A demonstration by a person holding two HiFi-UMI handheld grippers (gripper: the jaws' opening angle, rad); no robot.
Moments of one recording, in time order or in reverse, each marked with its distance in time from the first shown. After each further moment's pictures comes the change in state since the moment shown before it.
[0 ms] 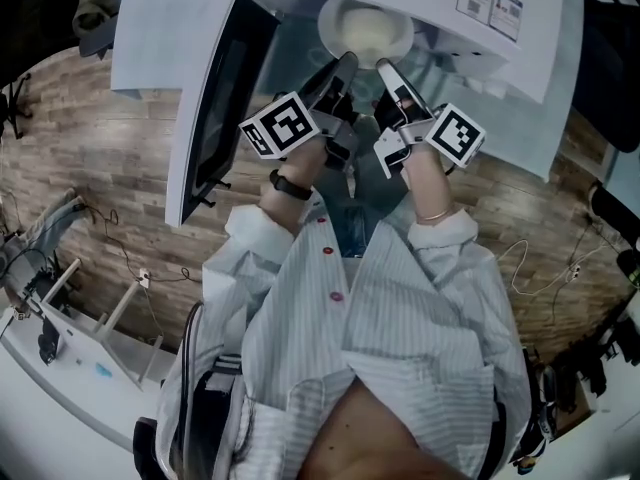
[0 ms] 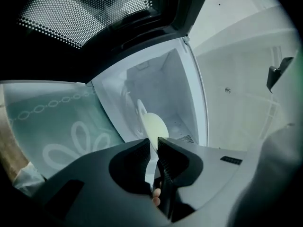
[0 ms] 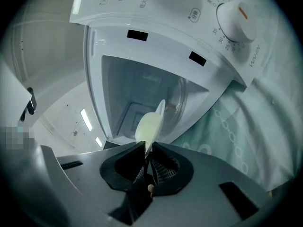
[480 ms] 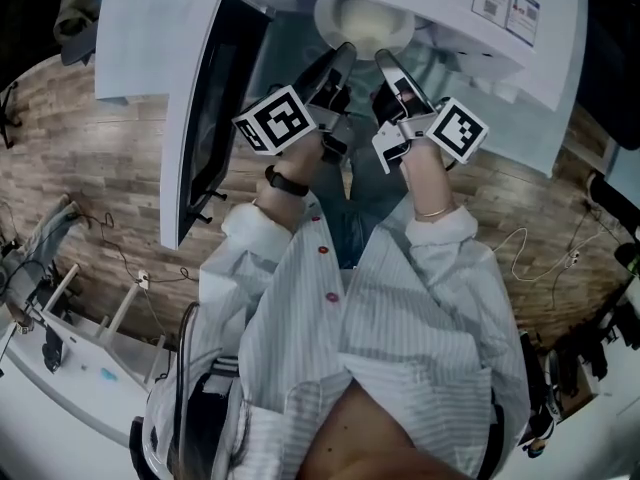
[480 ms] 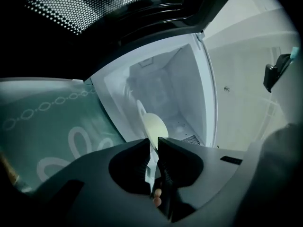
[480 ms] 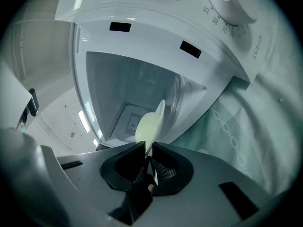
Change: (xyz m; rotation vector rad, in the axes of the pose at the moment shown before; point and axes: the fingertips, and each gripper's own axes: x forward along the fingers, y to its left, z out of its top) left arm 0.016 0.021 0.005 0.013 0.027 -0.023; right arm 0.016 -0.017 0.005 -0.014 -0.027 -0.011
